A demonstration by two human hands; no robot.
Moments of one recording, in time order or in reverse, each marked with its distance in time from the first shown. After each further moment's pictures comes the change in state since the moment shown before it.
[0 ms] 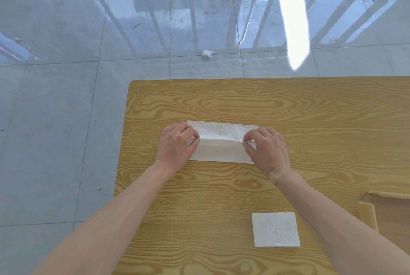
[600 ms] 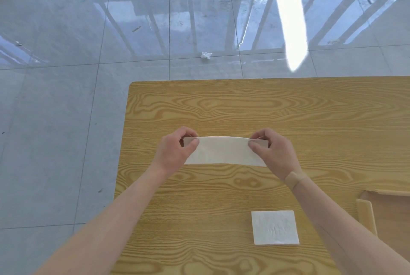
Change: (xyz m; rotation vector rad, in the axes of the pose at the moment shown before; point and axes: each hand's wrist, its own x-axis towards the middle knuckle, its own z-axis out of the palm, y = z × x) left_hand -0.013 0.013 -0.025 -0.520 -0.123 -0.324; right_hand -0.013 -0.003 -0.035 0.505 -0.088 0.315
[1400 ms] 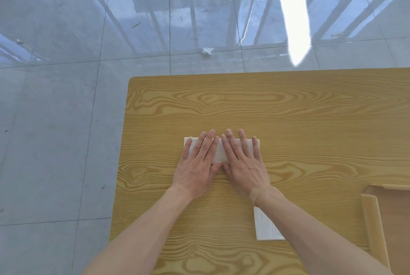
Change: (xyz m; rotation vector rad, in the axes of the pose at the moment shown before) left_hand -0.031 -0.039 0.074 0.936 -0.174 0.330; right_hand -0.021 0.035 0.092 -0.861 -0.143 -0.388
